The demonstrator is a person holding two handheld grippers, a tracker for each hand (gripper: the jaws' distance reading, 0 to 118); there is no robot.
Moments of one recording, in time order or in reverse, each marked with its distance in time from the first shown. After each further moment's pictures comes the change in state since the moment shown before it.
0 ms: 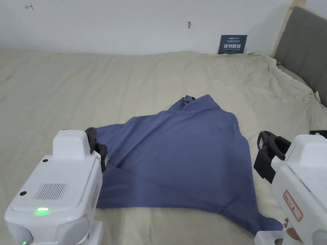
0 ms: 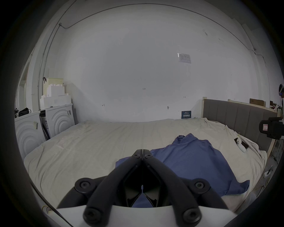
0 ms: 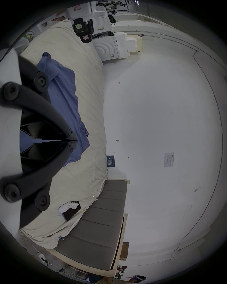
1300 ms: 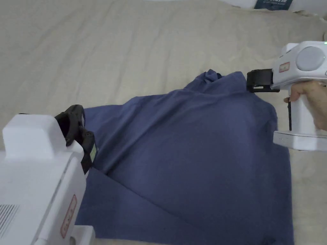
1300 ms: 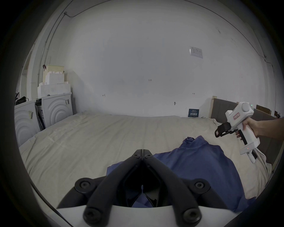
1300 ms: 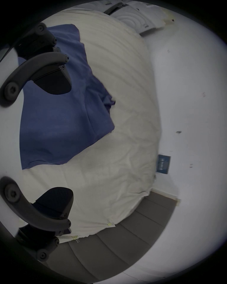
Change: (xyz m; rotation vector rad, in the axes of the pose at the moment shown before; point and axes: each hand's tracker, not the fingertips) left arm 0.004 0.002 -0.134 -0.080 0.034 0.078; right arm 0.031 0.029 -0.462 -0.735 -0.107 0.099
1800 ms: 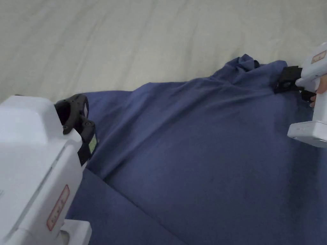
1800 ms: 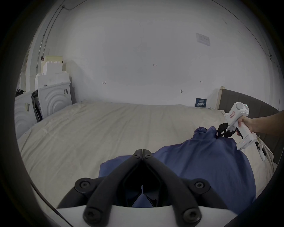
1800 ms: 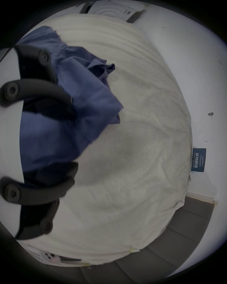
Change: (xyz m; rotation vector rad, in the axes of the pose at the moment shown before) left arm -0.011 -0.035 -0.080 -0.131 0.027 0.037; right arm -0.003 0.018 -0.119 -0.170 0.066 -0.186
